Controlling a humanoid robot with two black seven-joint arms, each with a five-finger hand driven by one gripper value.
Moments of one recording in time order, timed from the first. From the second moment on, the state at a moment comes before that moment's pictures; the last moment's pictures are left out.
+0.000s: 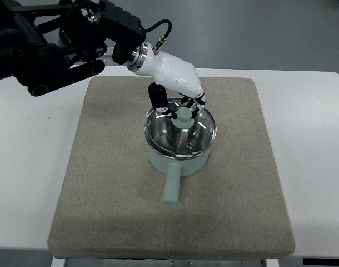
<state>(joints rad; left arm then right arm) -1.56 0.35 0.00 -1.07 1.76 -0.34 -0.61 0.03 0.00 -0.07 0.16 0.02 -0.05 0.10</state>
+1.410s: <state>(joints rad) -1.49 0.58 0.00 -0.96 1.76 -0.34 -0.61 0.03 0.00 -0.07 0.16 0.02 -0.05 0.10</state>
